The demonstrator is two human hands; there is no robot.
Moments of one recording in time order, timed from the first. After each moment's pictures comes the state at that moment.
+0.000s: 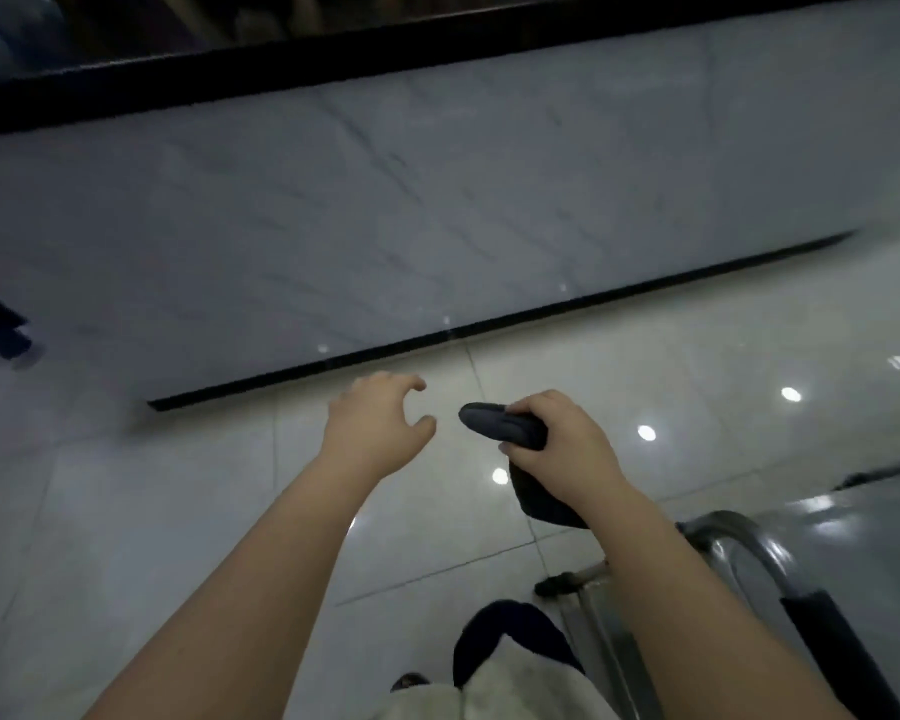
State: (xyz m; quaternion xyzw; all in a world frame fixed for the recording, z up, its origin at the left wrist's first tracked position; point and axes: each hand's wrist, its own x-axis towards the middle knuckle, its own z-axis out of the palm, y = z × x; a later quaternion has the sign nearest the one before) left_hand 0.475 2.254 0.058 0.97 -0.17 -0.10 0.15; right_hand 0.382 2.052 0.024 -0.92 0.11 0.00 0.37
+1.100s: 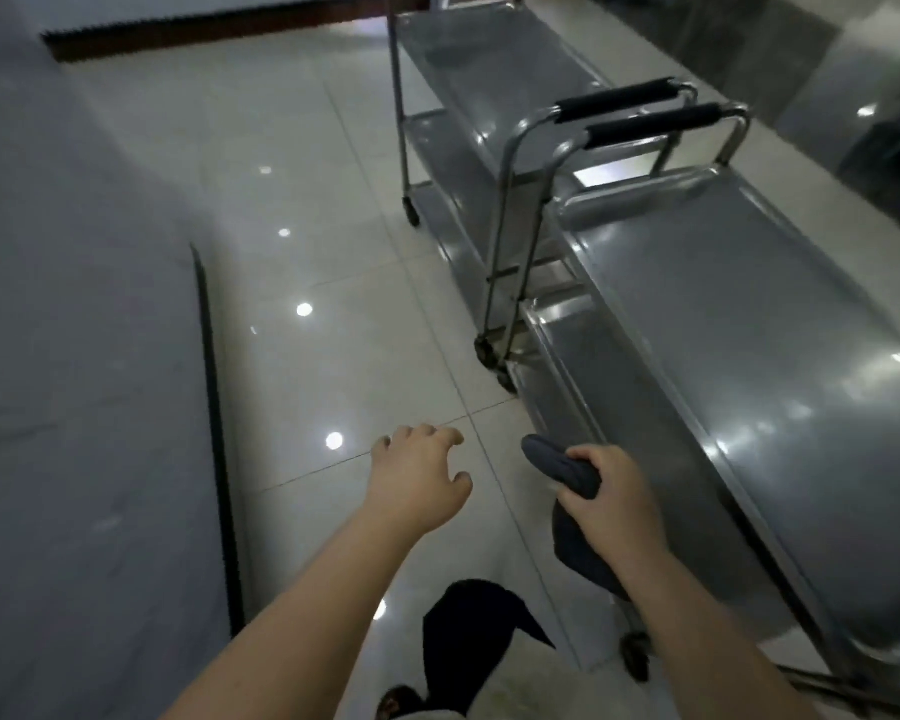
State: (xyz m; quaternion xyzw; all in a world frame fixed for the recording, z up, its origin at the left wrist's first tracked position) left_hand 0.719 1.481 -0.015 0.47 -0.86 -0.20 -0.07; right_hand 0.531 1.612 -0.031 -0.42 0.83 -0.27 0.24
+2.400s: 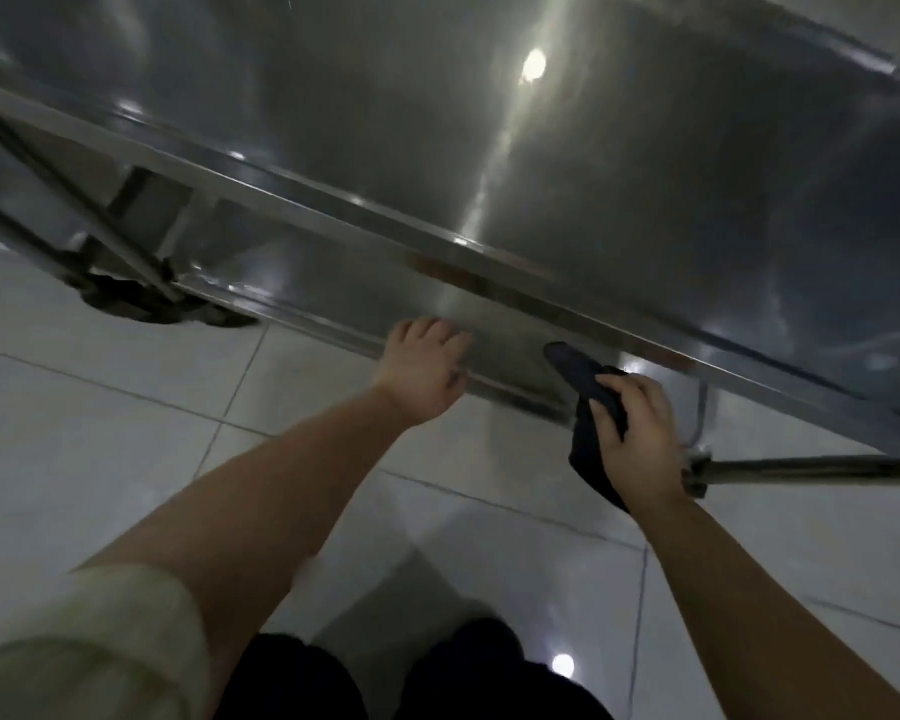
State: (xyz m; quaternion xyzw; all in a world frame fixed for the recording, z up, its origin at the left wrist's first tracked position) left_hand 0.356 1.389 -0.623 -0.13 -0.97 -0.13 -0.14; right_hand 0.400 1.655 -0.602 0.00 0.96 -0.26 0.00
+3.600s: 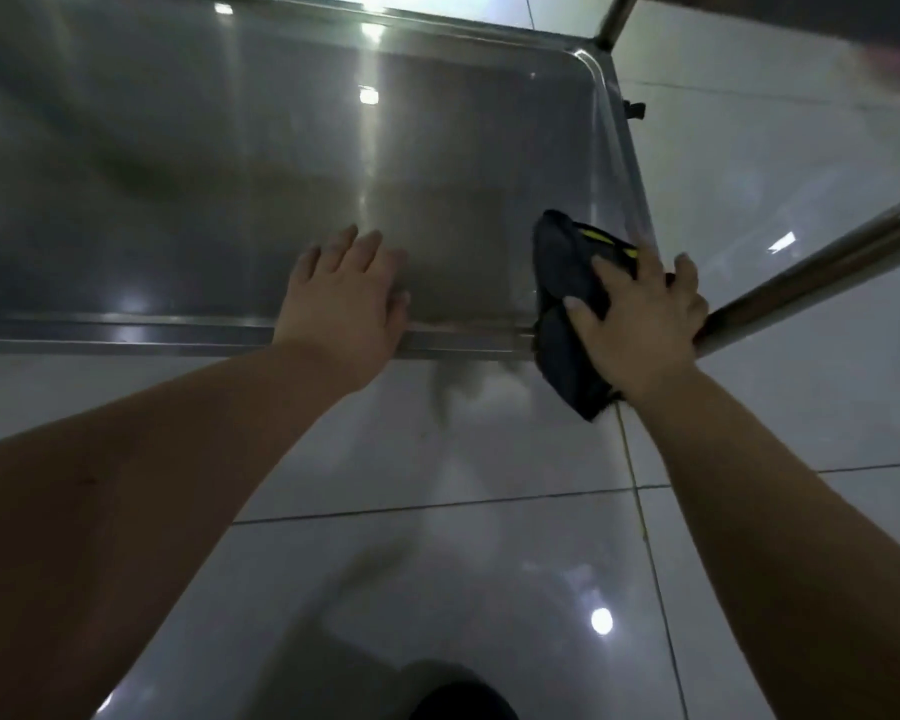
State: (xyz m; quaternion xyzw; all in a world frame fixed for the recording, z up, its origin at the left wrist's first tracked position) left_hand 0.314 1.525 -0.768 -0.19 -0.97 -0.12 0.01; right_hand 0.366 1.784 -0.746 0.17 0.98 -0.05 -0.01
